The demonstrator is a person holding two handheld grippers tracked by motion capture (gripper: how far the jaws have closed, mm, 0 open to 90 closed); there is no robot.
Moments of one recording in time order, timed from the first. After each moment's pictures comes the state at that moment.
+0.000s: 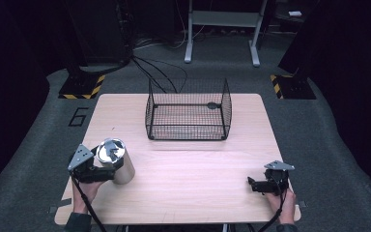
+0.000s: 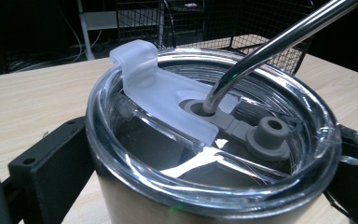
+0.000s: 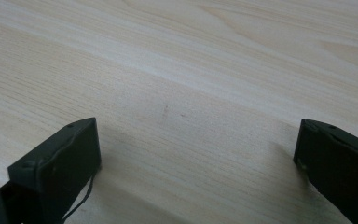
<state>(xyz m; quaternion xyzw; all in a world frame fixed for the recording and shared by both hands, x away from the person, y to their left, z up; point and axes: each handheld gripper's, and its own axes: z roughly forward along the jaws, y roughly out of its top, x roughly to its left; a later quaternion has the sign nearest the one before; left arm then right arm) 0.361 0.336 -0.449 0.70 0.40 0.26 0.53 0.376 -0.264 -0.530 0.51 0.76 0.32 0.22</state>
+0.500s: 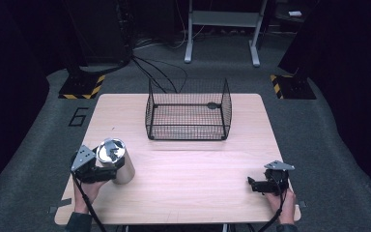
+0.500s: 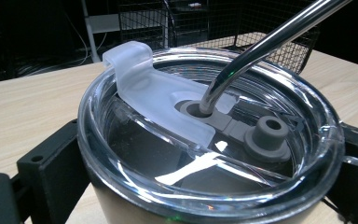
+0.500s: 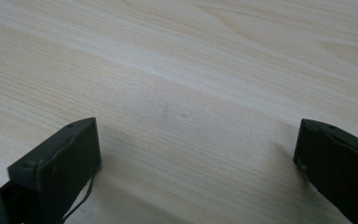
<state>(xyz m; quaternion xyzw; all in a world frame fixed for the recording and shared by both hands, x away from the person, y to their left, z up) 0.360 0.332 -0.449 0.71 0.40 0.28 0.52 0.376 -0.264 -0.530 0.51 0.76 0.32 0.22</state>
